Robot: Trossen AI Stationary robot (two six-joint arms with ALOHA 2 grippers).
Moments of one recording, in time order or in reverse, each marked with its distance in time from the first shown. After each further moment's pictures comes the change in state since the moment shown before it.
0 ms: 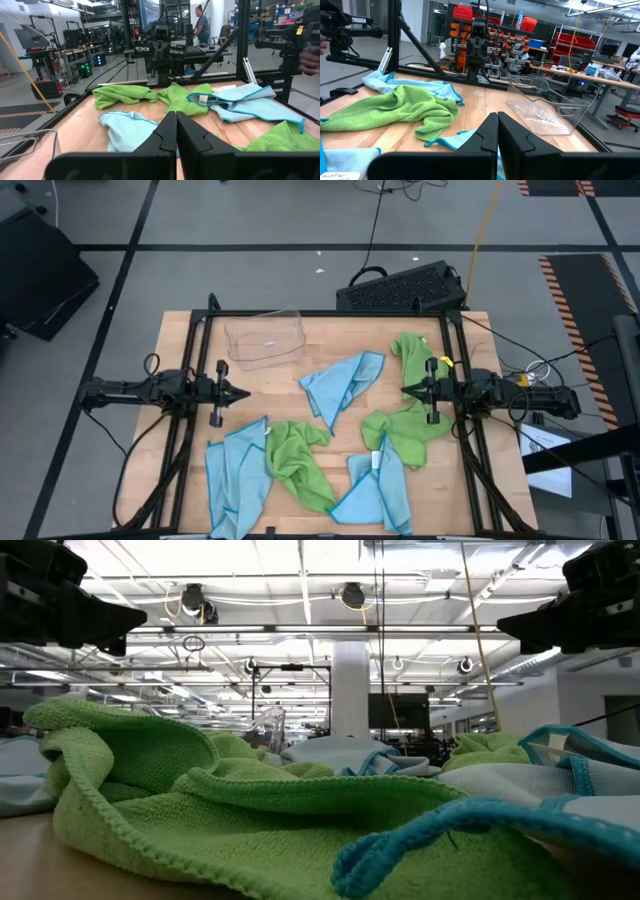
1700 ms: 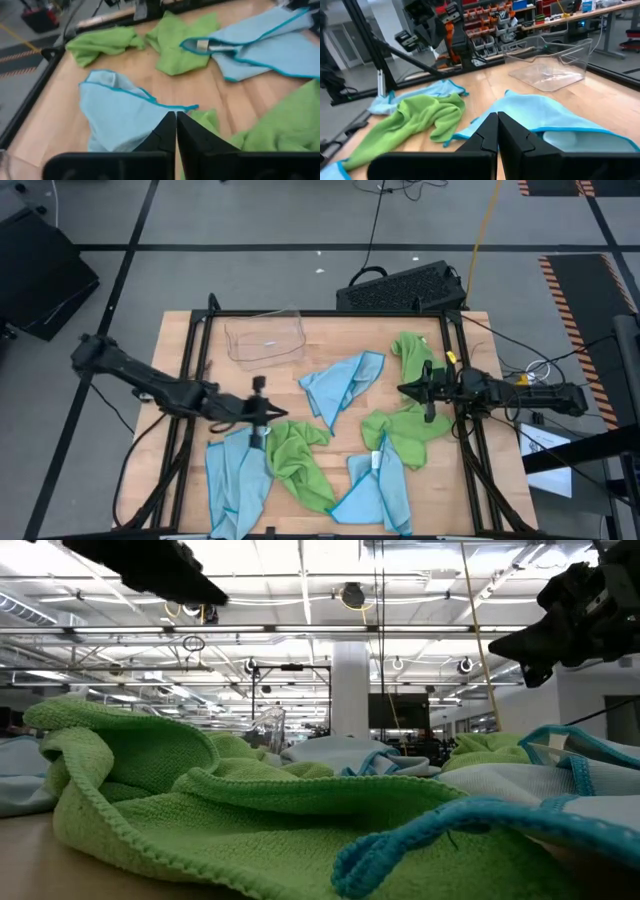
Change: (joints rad) left arm -0.311 1.159 0.673 -0.064 -0.386 -0.060; right arm 0.000 0.116 0.005 0.007 0.084 0.396
